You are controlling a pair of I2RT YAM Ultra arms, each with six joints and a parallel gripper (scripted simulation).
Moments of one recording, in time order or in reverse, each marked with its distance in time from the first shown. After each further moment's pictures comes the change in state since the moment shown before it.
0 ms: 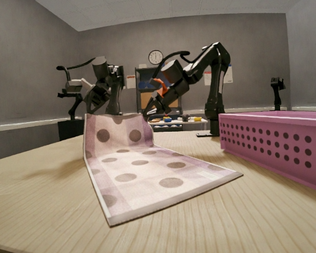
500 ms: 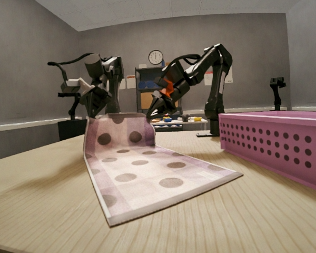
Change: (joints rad) left arm -0.045 -0.054 -0.064 0.100 -0.374 -0.296; right arm -0.027 0.274 0.102 0.130 -0.178 -0.194
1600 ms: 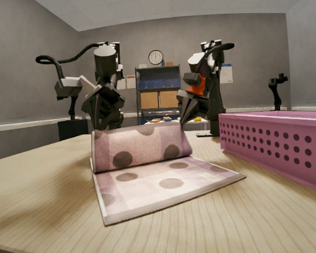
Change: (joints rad) left arm 0.472 0.177 0.142 -0.087 0.045 0.166; right arm 0.201 0.644 0.425 0.274 0.145 0.195
